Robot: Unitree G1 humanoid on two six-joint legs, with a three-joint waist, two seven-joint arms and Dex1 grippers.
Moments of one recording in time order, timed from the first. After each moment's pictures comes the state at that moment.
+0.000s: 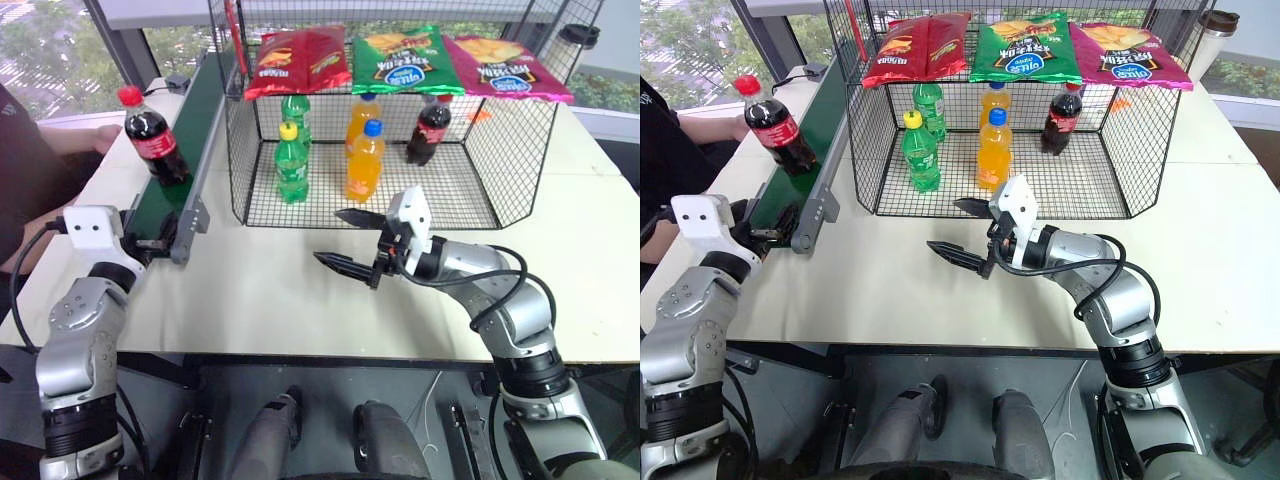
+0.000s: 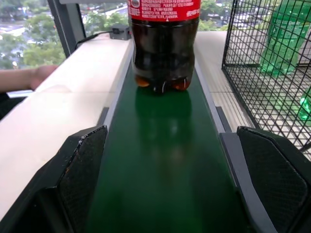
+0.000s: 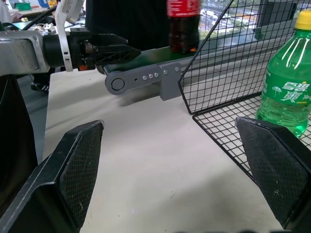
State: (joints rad) left arm -0.17 0.42 0.41 -0.21 -0.37 0.45 -0.22; right arm -0.46 -0.43 0.11 -0.28 0.47 0.54 0.81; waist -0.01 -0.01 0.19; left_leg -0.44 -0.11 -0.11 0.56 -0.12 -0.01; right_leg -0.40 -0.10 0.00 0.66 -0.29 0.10
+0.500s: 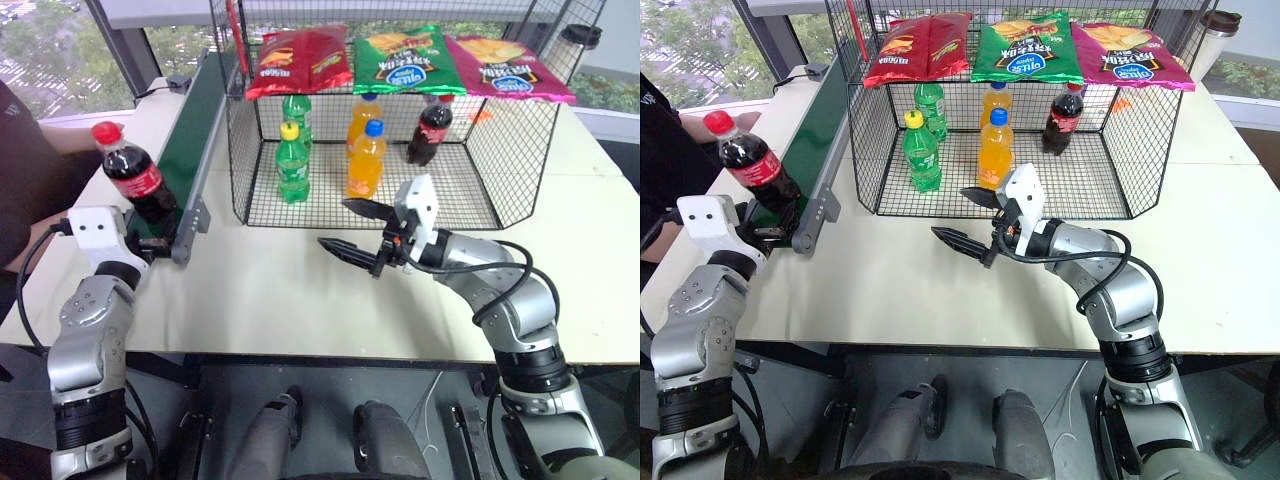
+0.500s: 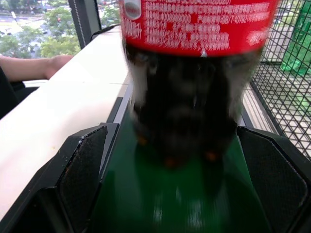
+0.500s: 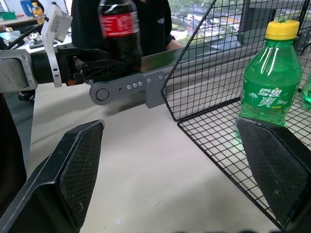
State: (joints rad) left arm -0.20 0.40 0.40 -0.18 -0.34 0.44 -0.17; right arm -0.48 -0.42 0.07 -0.27 0.49 0.57 0.76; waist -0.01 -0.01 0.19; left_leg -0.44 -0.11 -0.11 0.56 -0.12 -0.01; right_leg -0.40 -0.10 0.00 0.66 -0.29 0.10
